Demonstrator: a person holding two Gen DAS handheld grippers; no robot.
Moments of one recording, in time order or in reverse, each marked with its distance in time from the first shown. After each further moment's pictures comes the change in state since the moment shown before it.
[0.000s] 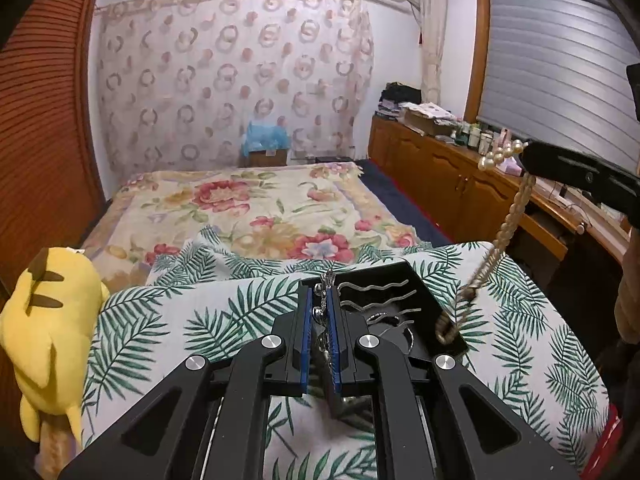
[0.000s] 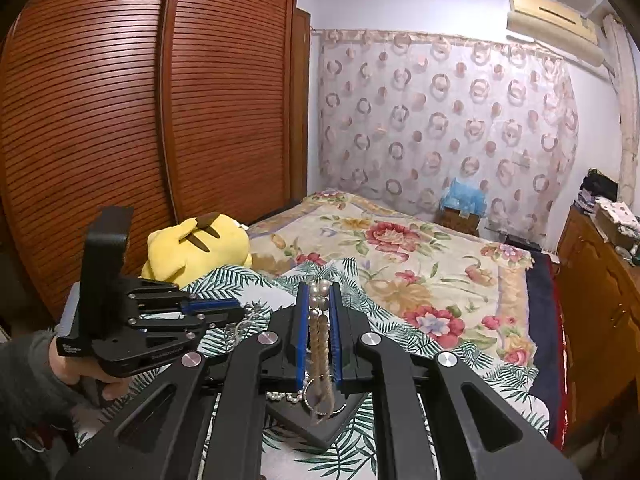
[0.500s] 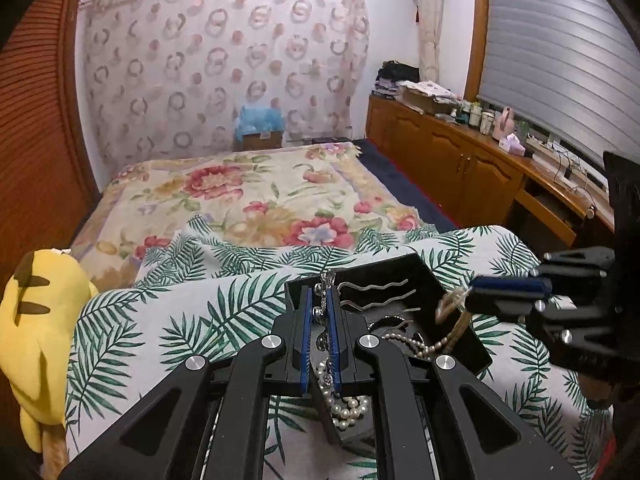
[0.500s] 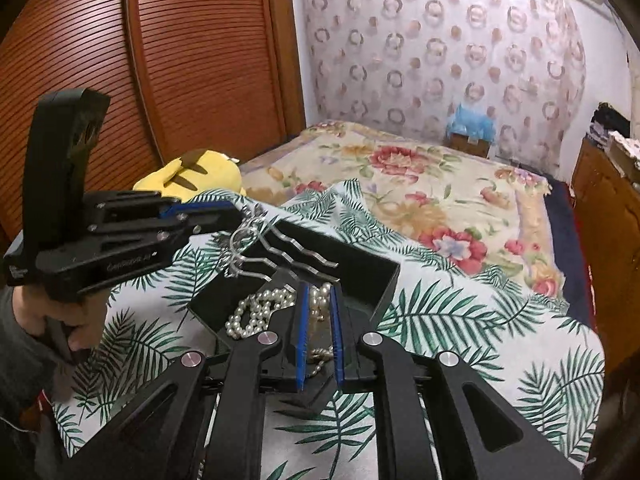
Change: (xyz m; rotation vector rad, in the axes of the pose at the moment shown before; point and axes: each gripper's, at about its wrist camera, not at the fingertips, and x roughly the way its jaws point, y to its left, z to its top) left arm 0.044 -0.009 0.004 0.029 0.070 0.000; right arm 0.076 -0.016 -0.079 0.103 0.206 0.045
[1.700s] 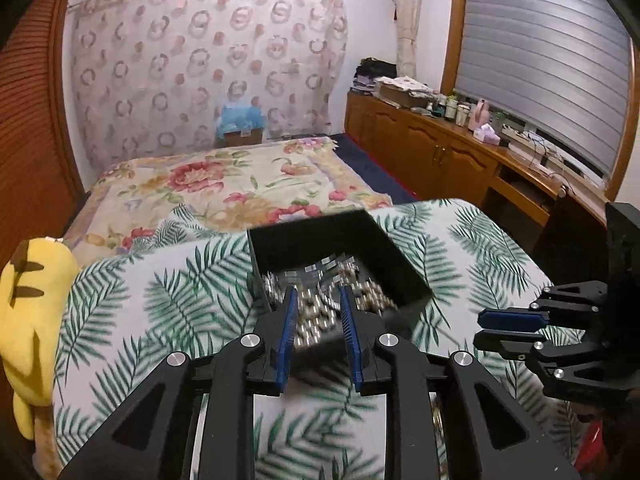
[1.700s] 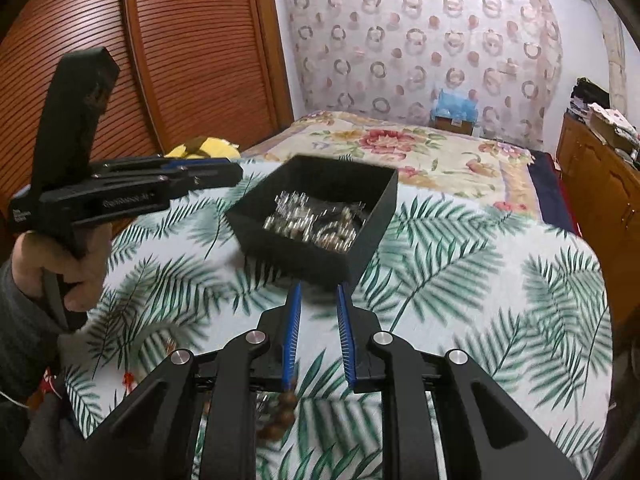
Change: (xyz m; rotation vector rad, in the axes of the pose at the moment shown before) left arm -0.044 -0.025 -0.048 0.030 0.003 -0.065; right arm -0.052 0.030 -0.089 0.068 0.007 -0.042
